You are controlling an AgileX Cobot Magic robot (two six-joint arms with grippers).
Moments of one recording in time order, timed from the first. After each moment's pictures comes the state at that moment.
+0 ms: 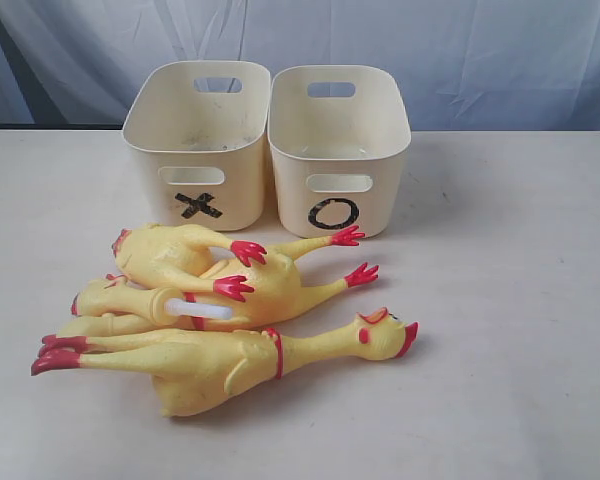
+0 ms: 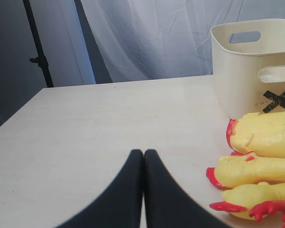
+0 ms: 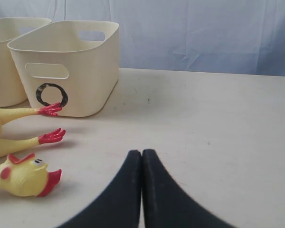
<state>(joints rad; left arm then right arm) 0.02 0.00 0.00 0.22 0.26 -0.12 0.13 0.01 -0.01 0.17 0.31 -0.18</state>
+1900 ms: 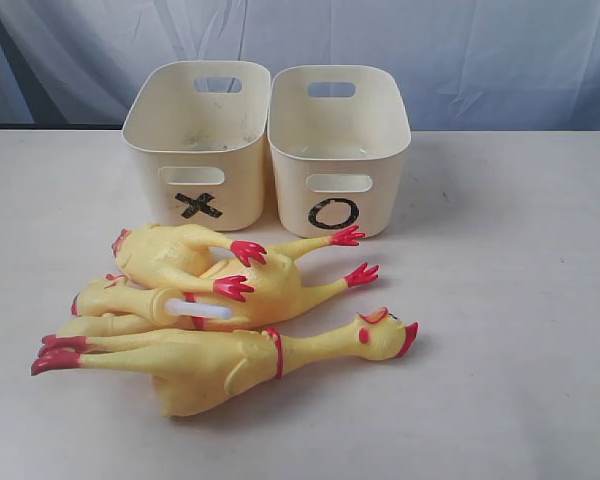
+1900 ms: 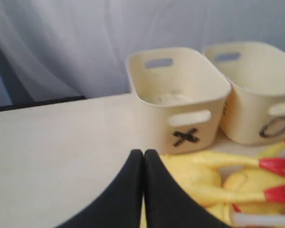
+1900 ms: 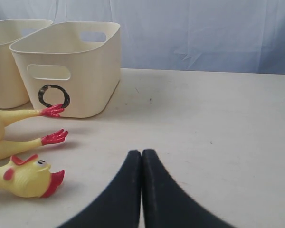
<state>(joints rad) -0.10 0.61 -0.46 -0.55 0.28 0.59 0.13 0.01 -0.01 0.19 0.31 -0.18</state>
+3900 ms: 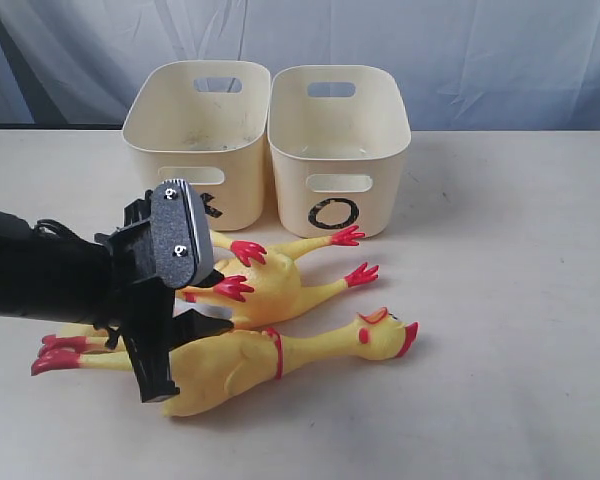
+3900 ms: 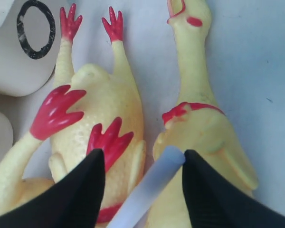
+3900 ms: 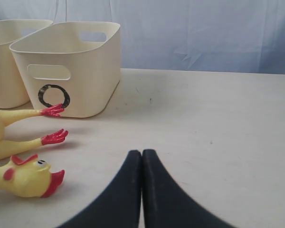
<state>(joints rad) -0.50 1.46 -0.63 -1.33 0.35 2.10 0.13 0.01 -0.01 0.19 0.31 -0.18</state>
